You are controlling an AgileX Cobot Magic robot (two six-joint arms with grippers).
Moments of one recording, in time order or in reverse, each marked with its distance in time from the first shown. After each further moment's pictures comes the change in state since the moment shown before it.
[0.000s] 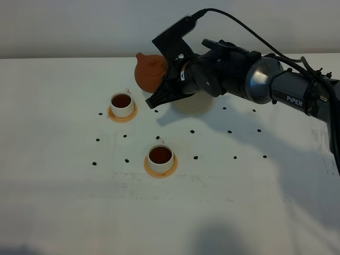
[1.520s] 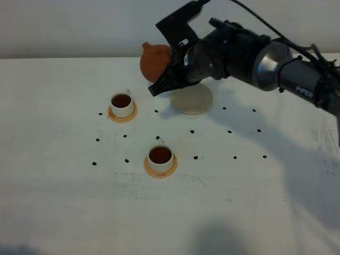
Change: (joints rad) left arm 0.000 0.000 0.000 0.000 0.000 0.000; right arm -0.009 -0.038 -0.078 0.015 0.152 -0.002
